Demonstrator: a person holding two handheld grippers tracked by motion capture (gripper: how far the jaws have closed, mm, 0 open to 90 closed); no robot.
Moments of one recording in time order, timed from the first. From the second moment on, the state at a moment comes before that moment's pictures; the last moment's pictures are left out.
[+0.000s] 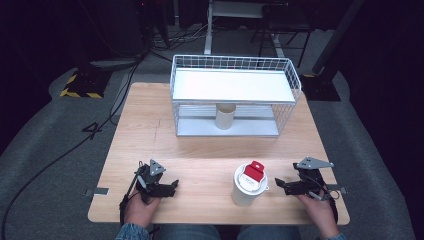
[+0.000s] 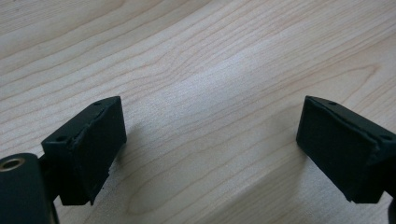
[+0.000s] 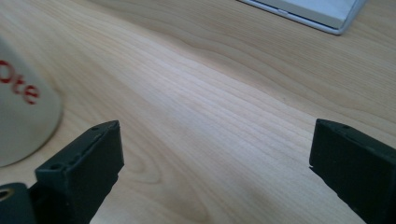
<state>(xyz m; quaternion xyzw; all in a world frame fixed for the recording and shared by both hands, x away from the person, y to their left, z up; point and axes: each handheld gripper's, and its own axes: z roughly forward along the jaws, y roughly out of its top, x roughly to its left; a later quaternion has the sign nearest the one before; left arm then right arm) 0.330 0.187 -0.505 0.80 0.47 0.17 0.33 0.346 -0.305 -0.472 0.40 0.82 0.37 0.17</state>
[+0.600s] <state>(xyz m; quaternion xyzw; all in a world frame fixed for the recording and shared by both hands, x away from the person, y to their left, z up) 0.330 0.187 -0.505 0.81 0.47 0.17 0.33 0.301 -0.294 -0.441 0.35 0.82 0.43 0.13</state>
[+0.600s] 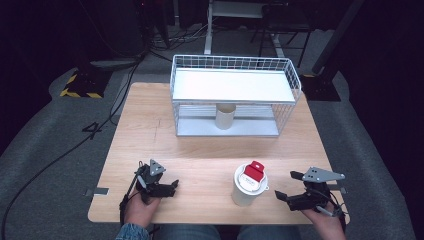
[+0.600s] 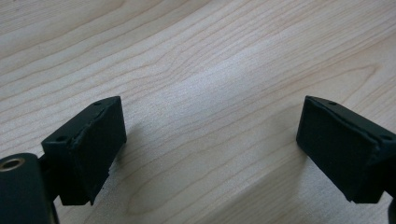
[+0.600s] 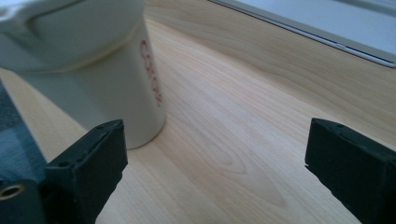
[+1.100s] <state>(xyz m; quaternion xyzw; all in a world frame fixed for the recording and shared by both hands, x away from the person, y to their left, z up) 0.330 0.187 -0.505 0.80 0.47 0.17 0.33 0.291 -0.260 -0.440 0.29 0.83 0.47 0.09</state>
